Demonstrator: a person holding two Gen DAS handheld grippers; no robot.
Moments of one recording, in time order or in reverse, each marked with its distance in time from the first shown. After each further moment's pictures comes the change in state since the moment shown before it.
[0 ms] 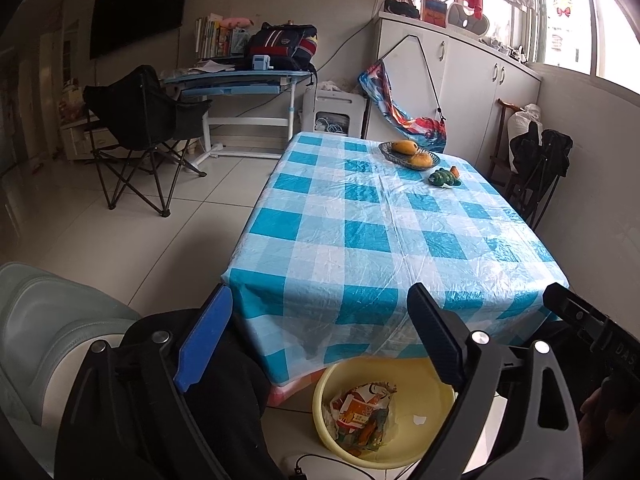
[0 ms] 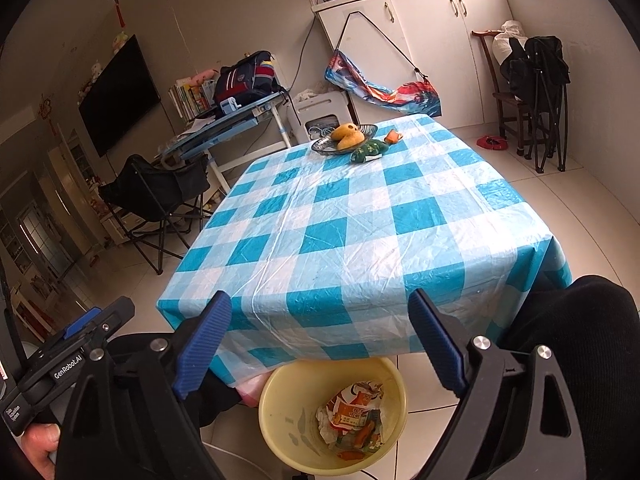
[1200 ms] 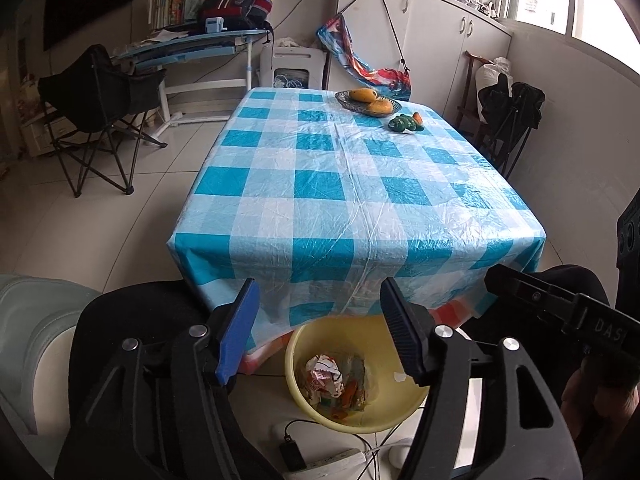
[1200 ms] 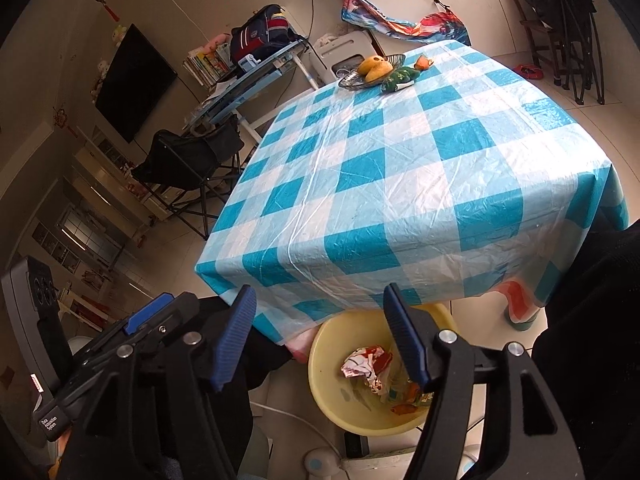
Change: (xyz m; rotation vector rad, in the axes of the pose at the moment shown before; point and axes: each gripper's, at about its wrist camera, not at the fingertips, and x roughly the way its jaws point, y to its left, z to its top) left arm 0.015 -0.025 -0.008 0.087 0.161 -0.112; right arm 0.020 -0.008 -0.013 0.114 0.209 0.189
